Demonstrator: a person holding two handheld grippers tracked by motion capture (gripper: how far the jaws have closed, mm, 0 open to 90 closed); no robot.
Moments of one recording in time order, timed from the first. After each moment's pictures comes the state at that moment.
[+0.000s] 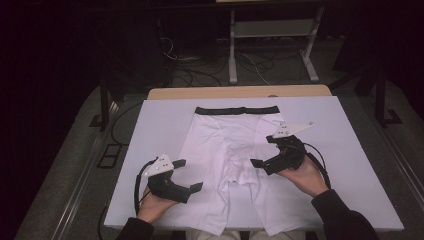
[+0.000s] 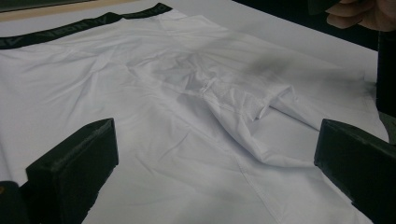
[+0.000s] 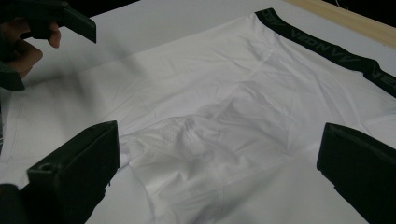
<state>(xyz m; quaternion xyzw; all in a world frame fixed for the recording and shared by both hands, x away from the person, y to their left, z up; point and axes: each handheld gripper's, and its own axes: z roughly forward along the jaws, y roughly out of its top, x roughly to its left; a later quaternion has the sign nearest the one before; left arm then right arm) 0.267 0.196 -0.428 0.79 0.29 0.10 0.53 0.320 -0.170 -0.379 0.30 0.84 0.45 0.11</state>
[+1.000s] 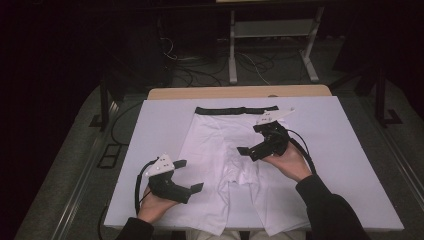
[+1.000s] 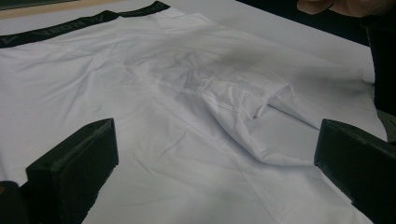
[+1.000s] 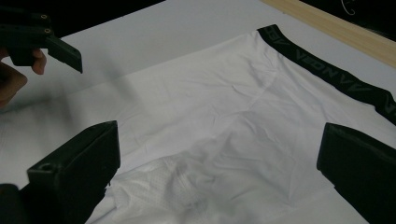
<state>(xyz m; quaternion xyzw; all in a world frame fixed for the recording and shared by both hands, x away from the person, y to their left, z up) 0.267 0.195 -0.428 0.79 0.29 0.10 0.53 0.354 -0.138 -0.370 0.29 0.84 0.45 0.10</state>
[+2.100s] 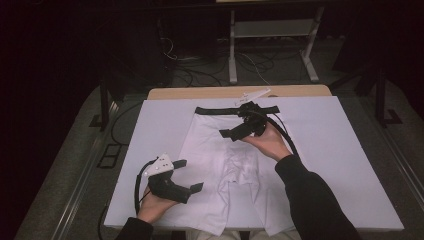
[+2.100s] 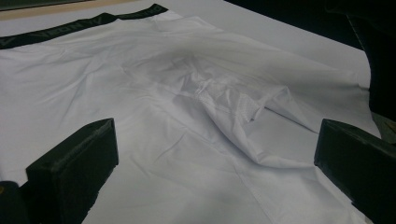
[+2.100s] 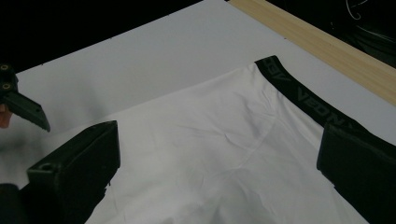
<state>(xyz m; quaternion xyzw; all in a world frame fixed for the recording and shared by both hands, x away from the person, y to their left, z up) 0.267 0.196 -0.428 0.79 0.29 0.10 0.53 0.406 -0.091 -0.353 0.29 0.85 0.44 0.10</state>
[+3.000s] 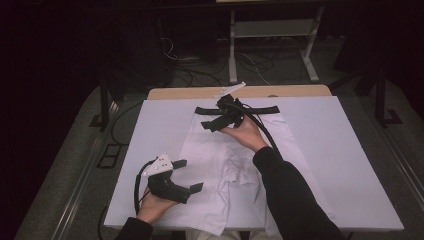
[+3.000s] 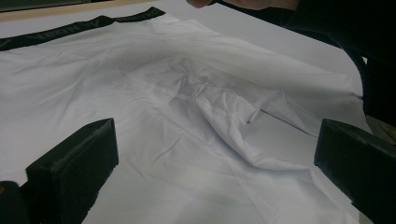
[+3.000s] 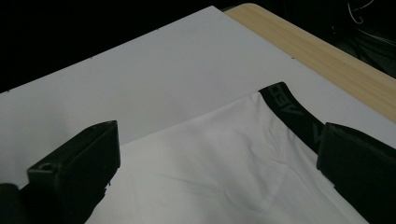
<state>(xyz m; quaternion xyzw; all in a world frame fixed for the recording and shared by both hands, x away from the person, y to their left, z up) 0.266 0.197 -0.427 0.79 0.28 0.09 0.54 0.448 -0.037 -0.368 0.29 0.84 0.44 0.10</state>
